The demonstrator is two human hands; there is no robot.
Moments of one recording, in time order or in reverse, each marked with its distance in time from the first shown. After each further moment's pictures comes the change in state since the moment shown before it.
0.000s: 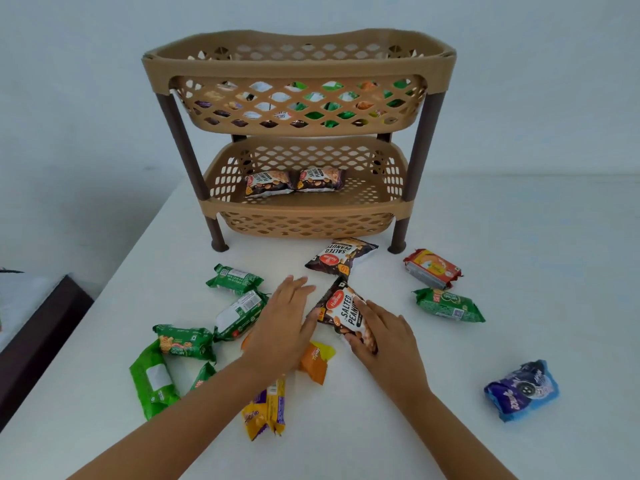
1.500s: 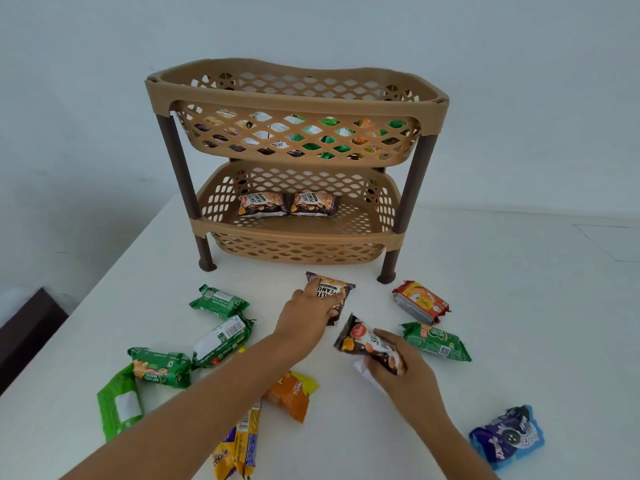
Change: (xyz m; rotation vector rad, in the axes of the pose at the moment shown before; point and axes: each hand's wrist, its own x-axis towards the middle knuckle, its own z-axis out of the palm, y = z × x) left_hand 0.079 0.022 0.027 0.216 -0.228 -0.052; right_hand 0.002 0.009 -0.049 0.435 -0.021 0.291
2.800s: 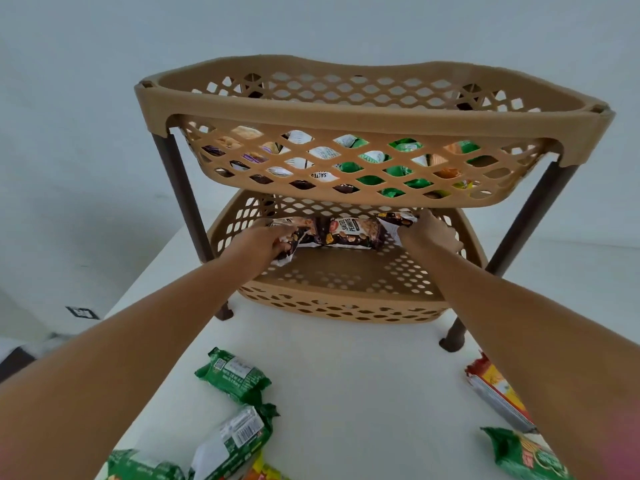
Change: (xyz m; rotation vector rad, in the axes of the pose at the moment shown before) left_hand 0.139 -0.158 -0.105 0.107 0.097 -0.126; right_hand 0.332 -0.106 0.025 -0.562 0.254 0.212
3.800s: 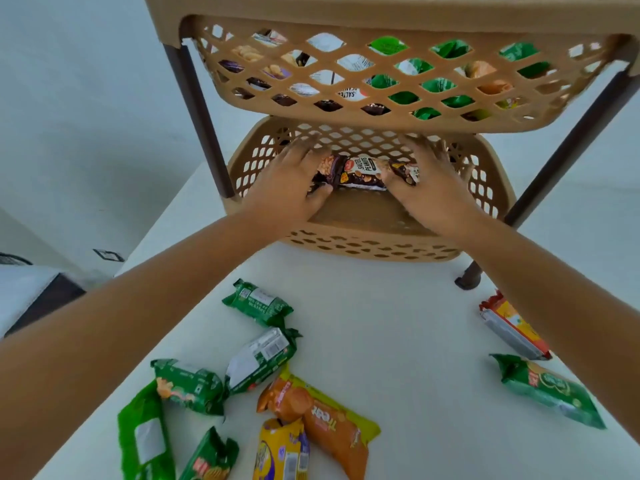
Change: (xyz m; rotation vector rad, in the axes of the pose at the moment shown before) left_hand -0.059 0.037 -0.035 -0.129 0.236 0.184; right_hand -0.104 -0.009 -0.048 0.206 -0.102 -0.597
